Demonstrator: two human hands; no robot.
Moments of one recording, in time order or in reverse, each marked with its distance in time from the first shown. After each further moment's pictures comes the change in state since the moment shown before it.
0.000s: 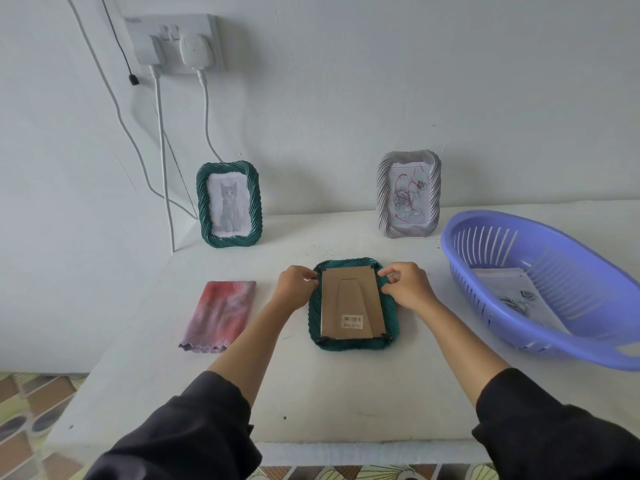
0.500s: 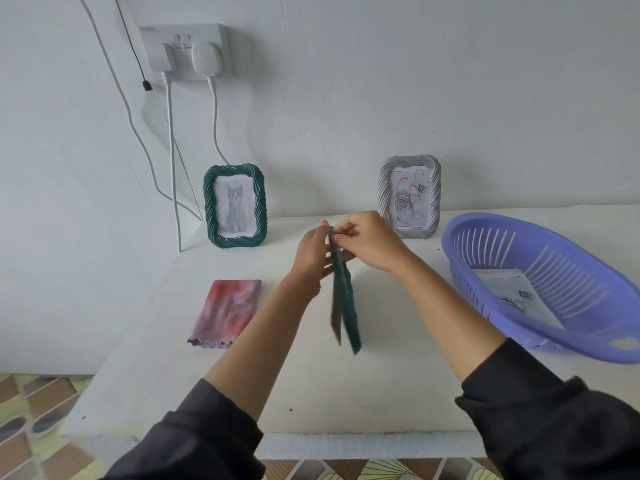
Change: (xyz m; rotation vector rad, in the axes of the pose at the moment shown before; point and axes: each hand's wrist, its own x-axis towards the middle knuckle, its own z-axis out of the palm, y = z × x) left_hand -0.030 0.069 -0.028 -0.865 -0.035 -0.095; right_hand -0.032 -0.119 -0.019 0.181 -0.096 -0.317
